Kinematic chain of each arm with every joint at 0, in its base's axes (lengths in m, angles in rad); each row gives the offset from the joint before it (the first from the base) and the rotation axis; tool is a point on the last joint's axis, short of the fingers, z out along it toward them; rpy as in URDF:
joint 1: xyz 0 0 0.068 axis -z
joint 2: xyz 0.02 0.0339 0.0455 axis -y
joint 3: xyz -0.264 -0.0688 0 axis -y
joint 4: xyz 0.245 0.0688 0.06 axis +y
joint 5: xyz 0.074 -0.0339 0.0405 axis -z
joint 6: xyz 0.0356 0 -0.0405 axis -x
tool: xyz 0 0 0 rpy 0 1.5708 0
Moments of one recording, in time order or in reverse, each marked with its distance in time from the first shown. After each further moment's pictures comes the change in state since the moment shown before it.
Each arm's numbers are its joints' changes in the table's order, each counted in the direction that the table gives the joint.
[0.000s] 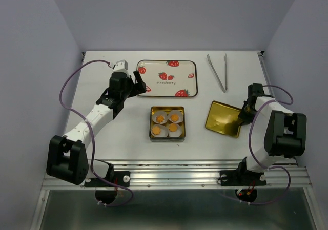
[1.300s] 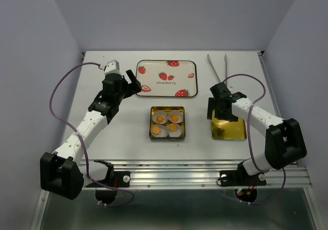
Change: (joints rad) left arm 0.000 0.148 0.008 0.126 -0.079 0.070; right arm -0.591 0.117 0.072 0.128 0.257 -0.107
